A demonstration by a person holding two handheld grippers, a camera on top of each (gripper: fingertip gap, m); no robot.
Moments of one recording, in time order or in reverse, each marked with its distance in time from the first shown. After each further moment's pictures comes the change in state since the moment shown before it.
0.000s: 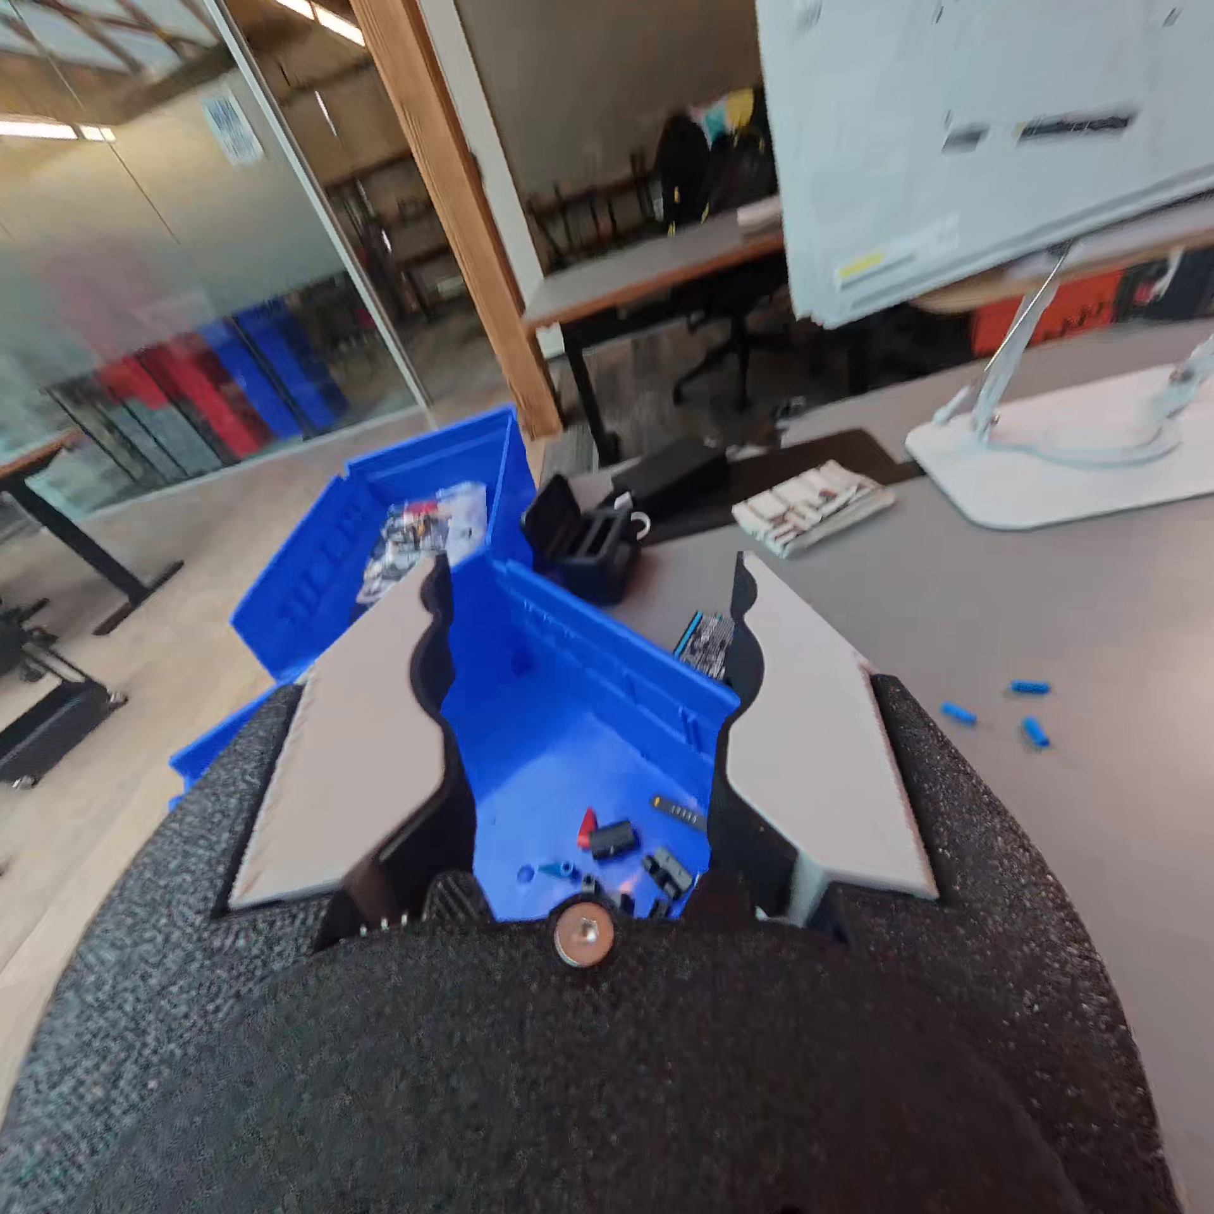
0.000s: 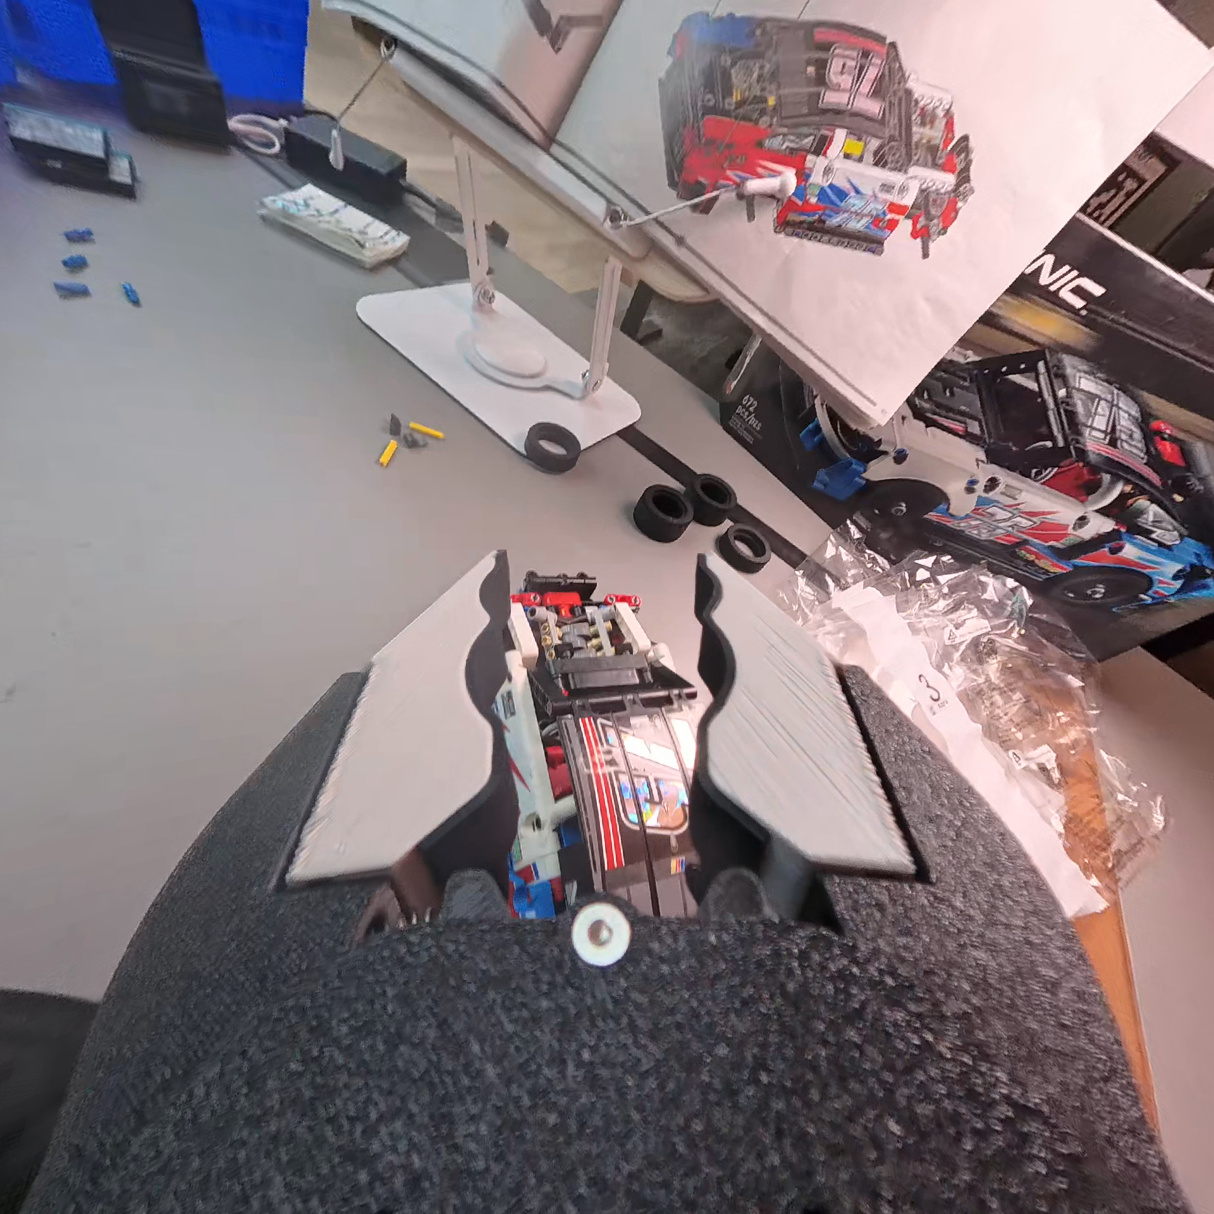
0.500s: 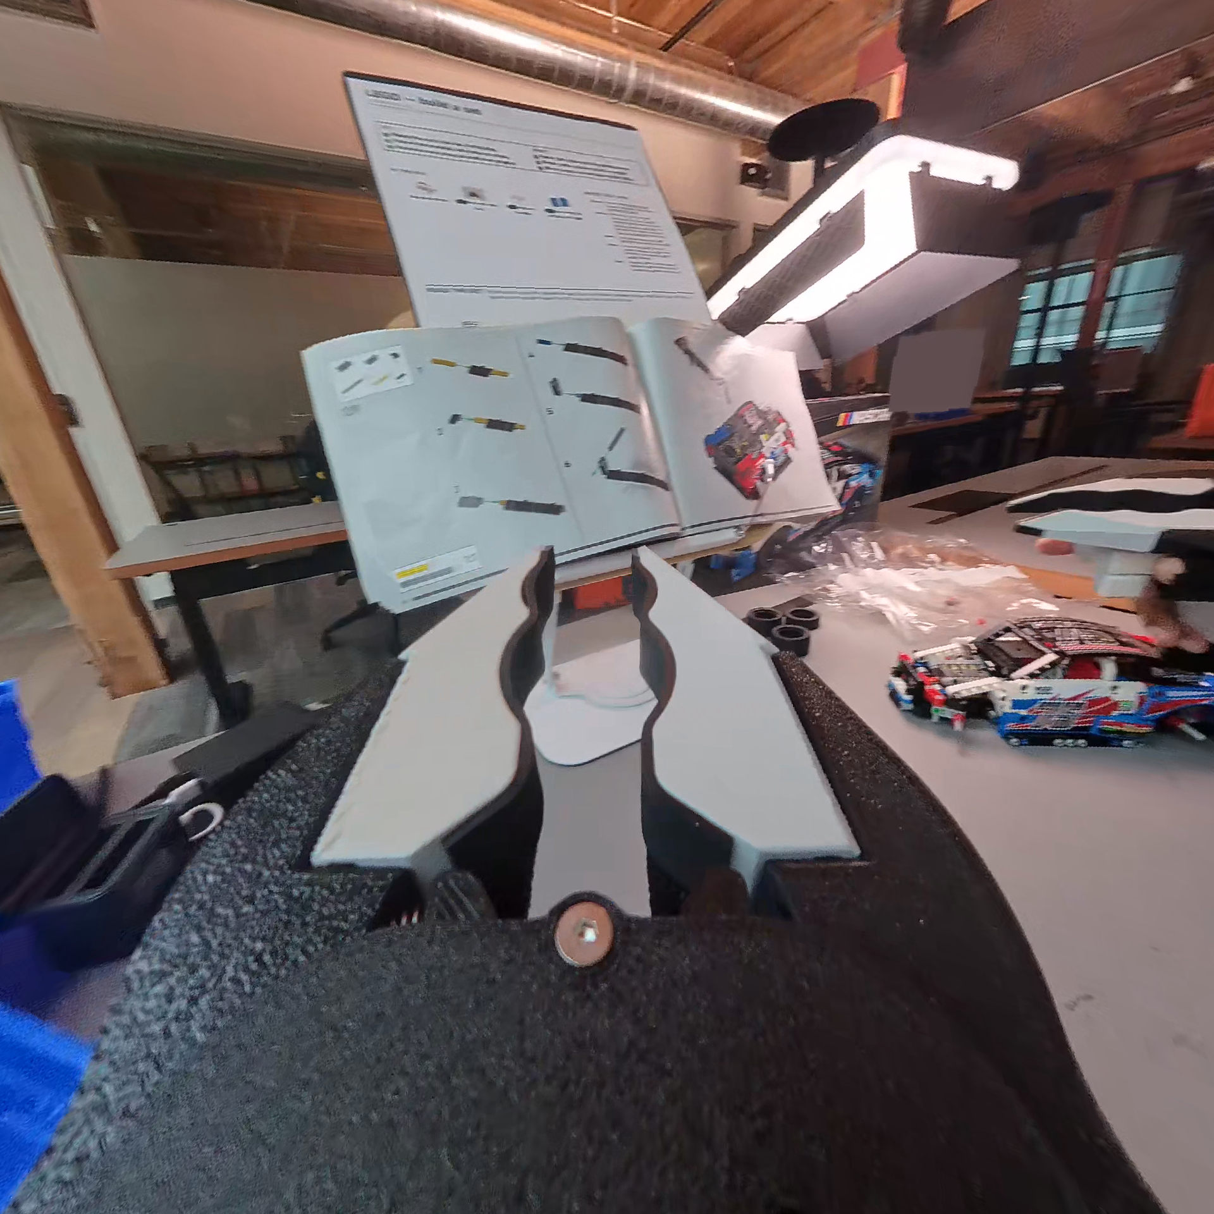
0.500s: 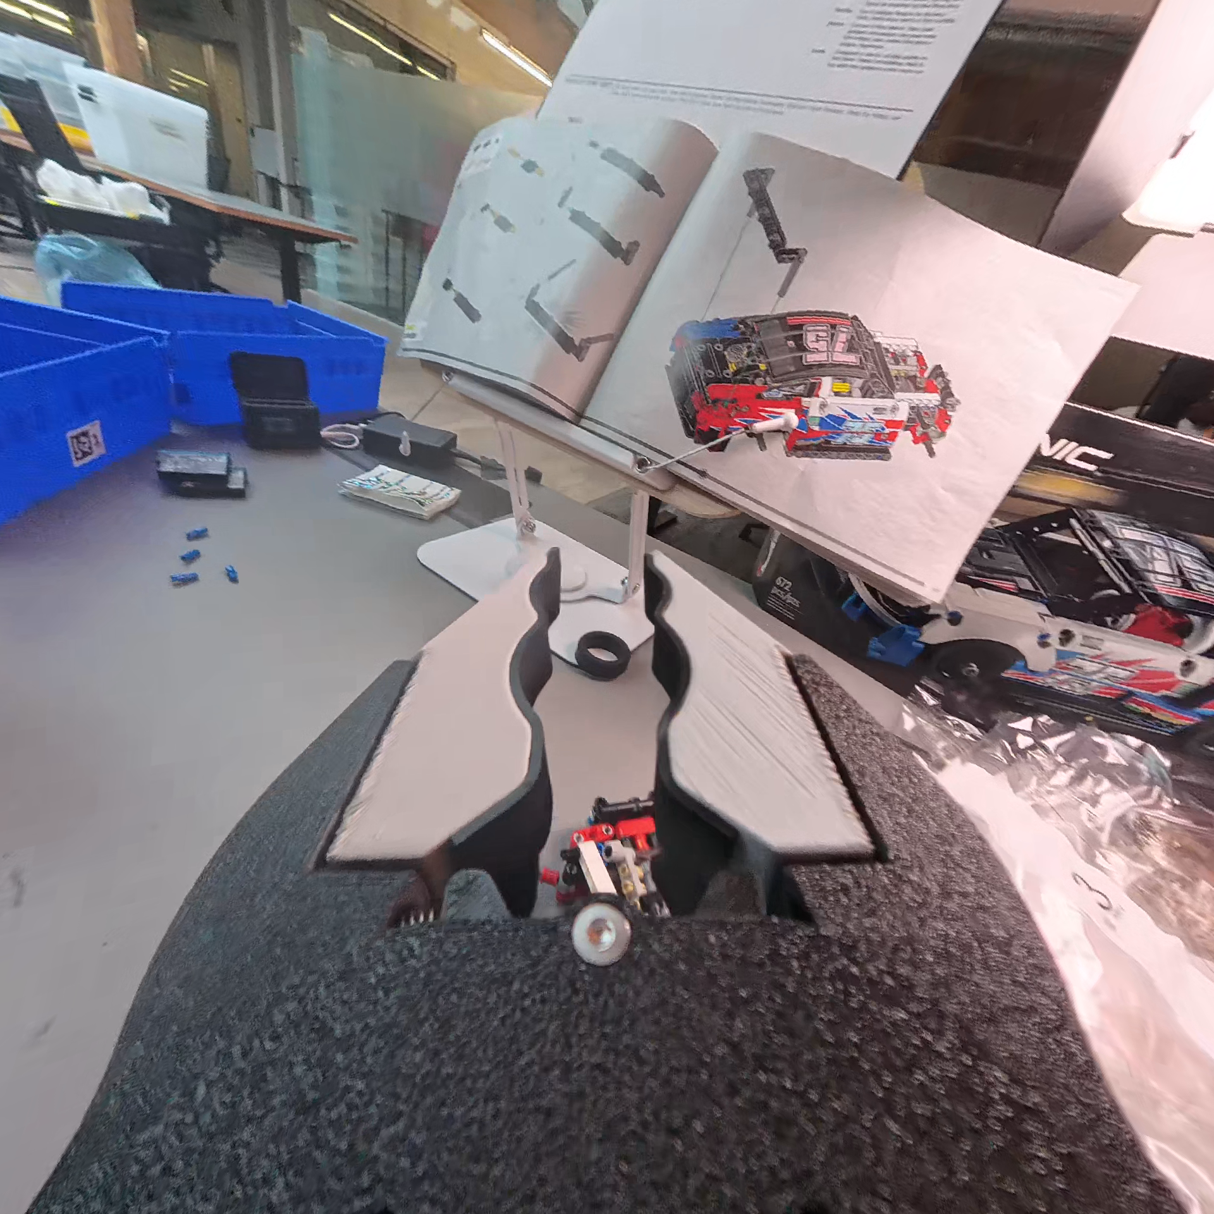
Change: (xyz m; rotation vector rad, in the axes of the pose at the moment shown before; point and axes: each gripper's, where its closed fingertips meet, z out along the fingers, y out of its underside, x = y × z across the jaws) left arm 0.147 -0.099 -0.023 0.416 0.570 -0.243; right arm -0.017 -0.070 0.034 0.328 -0.001 0.137
